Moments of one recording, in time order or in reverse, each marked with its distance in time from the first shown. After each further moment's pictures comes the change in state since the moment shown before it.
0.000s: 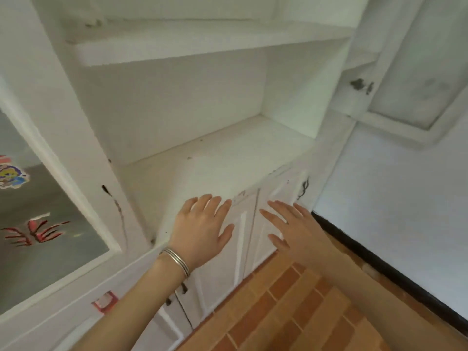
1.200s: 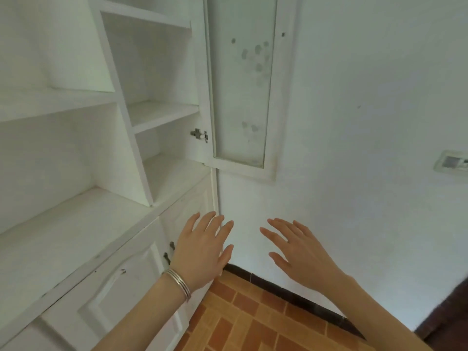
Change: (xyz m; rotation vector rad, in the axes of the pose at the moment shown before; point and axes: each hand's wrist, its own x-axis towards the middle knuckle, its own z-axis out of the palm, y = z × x) left_hand 0.377 0.396 0.084 -0.096 0.106 0.347; right_hand -0.182 0.483 -0.004 -0.122 0.190 0.370
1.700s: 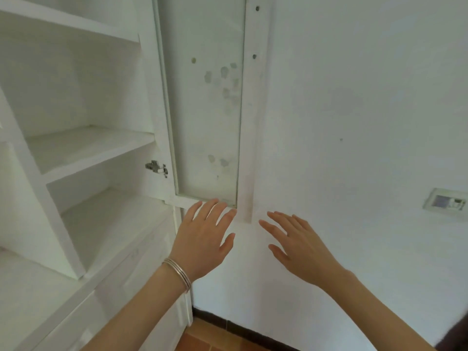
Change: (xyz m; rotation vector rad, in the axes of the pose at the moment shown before) left_hand 0.211 -0.034 0.063 -0.059 0.206 0.134; right_hand 0.128 0.142 0.026 -0.077 0.092 0.077
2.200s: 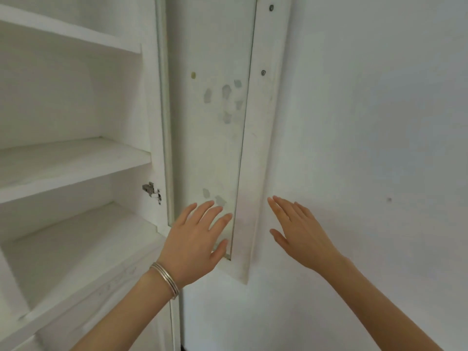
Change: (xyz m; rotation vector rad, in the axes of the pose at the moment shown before) left_hand 0.138 -0.027 0.075 0.158 -0.021 -0.166; right_hand 0.171 0.160 0.059 0.008 0.152 -0.170
